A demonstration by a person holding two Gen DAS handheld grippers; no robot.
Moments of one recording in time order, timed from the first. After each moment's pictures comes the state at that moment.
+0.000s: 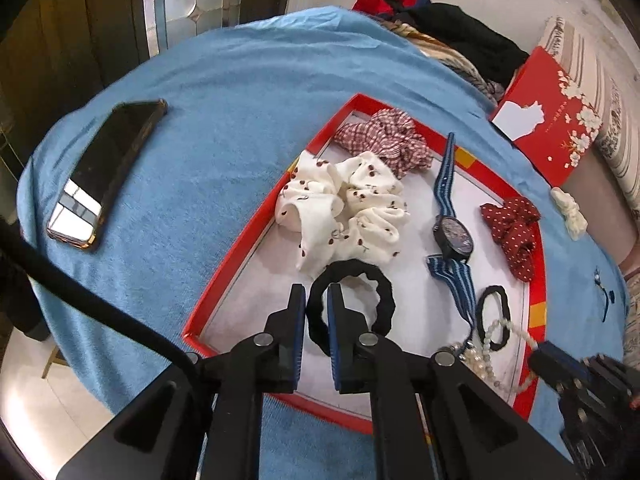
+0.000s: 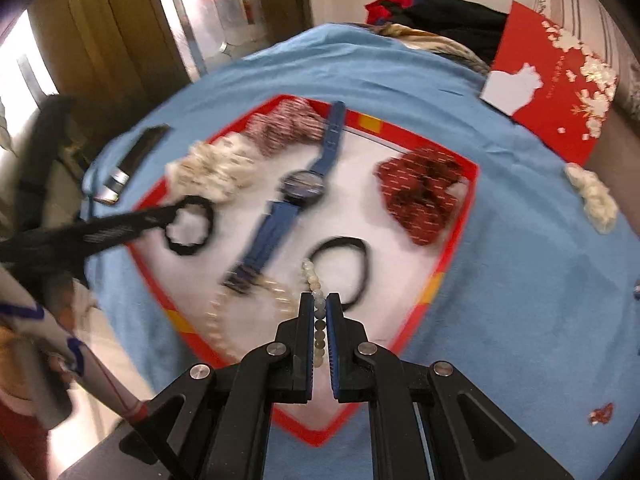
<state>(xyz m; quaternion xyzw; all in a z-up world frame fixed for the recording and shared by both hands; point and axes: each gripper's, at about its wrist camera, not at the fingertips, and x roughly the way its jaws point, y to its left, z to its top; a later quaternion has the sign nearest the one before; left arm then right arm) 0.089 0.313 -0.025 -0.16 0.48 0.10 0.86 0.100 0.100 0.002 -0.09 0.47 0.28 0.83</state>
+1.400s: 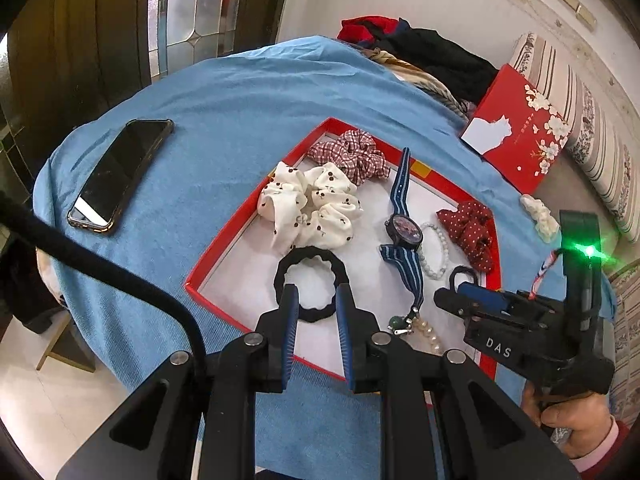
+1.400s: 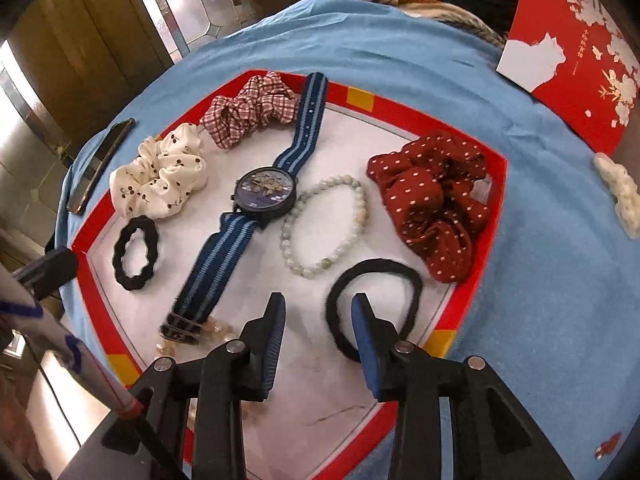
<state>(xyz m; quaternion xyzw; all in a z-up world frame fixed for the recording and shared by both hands) 0.050 0.288 0.002 -0.18 0.44 0.09 0.88 0.158 0.120 -0.031 -0.07 0.52 0.29 0.80</state>
